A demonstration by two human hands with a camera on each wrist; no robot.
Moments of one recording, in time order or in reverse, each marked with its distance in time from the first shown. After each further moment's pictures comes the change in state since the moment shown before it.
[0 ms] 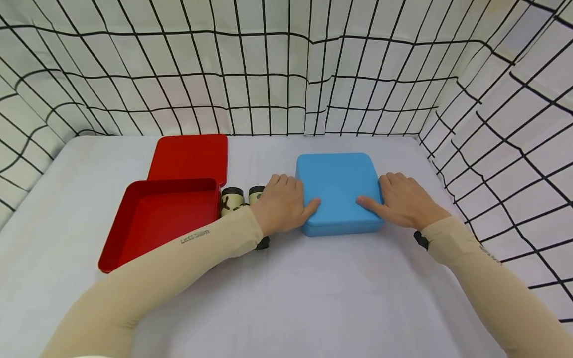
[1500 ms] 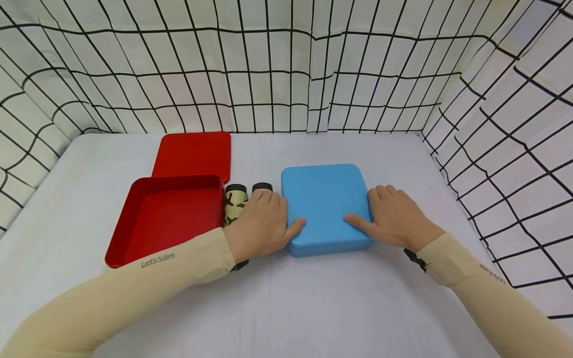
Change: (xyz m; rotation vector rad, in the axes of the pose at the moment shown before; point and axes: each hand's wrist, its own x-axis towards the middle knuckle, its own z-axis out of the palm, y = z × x) left_hand -0.062 -0.007 0.004 0.029 0.106 0.026; right_hand -0.032 -0.048 0.003 -0.029 0.063 -0.071
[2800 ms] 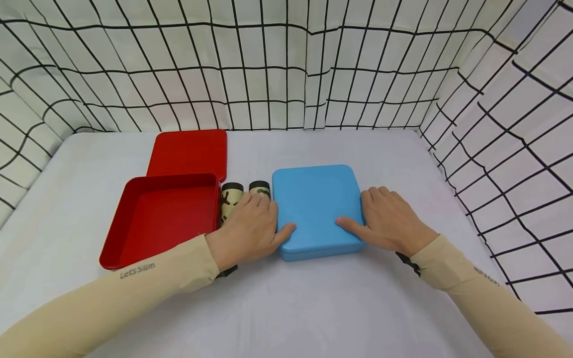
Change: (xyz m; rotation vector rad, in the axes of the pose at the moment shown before) left_hand -0.015 -0.008 -0.001 -0.033 -0.021 0.011; right_hand -0.005 -0.014 0.001 -0.022 0.028 -0.028
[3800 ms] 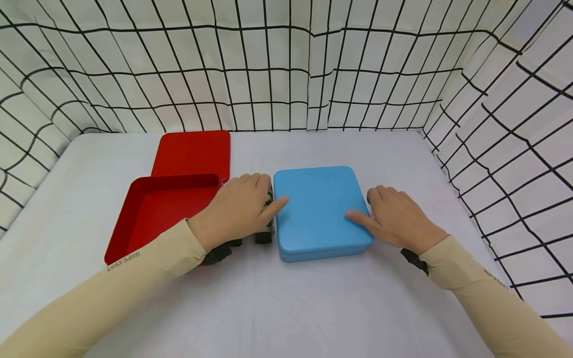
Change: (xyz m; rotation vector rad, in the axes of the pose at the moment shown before) left_hand 0.010 -0.031 -0.019 -0.119 0.124 -0.027; right_hand 0.001 0.011 -0.005 0.111 -0.058 0.052
